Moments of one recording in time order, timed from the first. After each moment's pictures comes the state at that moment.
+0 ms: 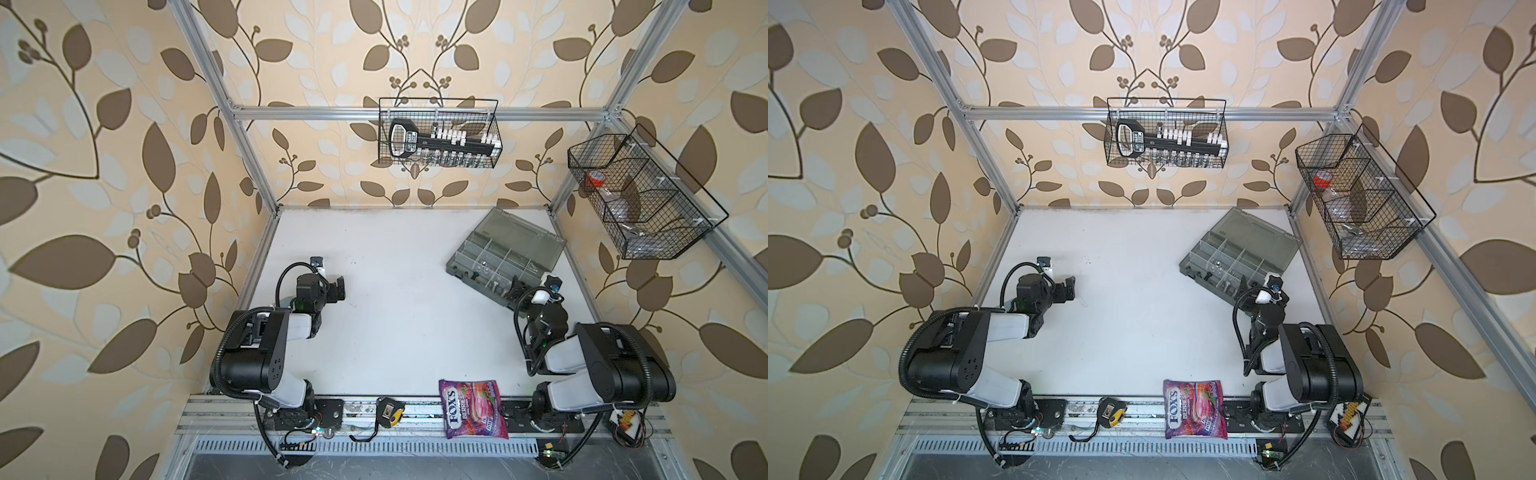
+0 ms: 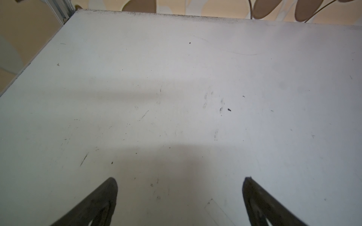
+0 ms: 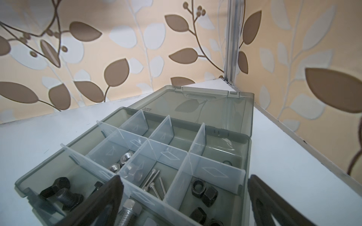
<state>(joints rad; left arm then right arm) 0.01 1.51 0.39 0.61 0.03 -0.06 -0.06 1.48 0.07 1.31 0.17 0.12</state>
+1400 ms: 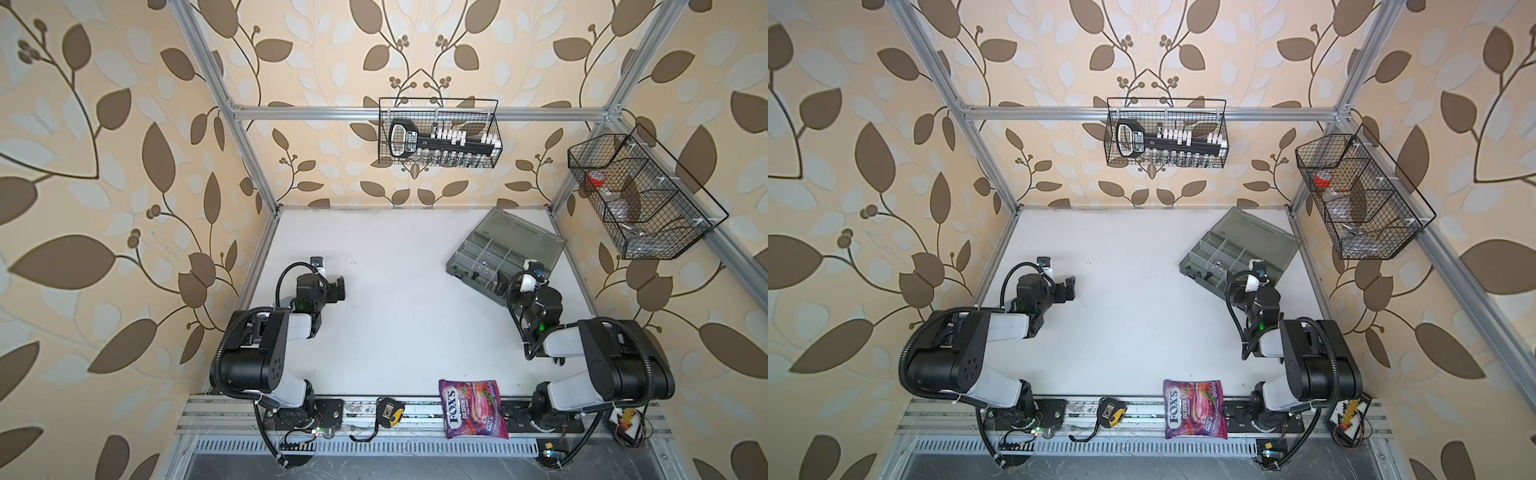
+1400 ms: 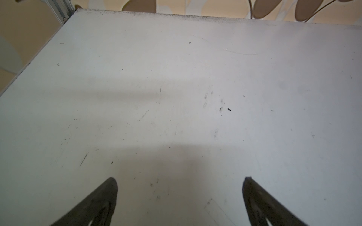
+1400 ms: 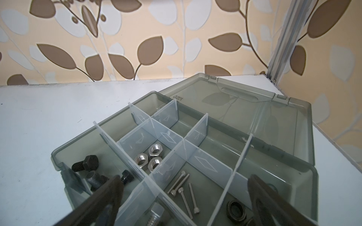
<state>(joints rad) 0.01 1.51 0.39 0.61 0.03 -0.06 -0.04 1.49 0.23 1.07 0.00 0.03</state>
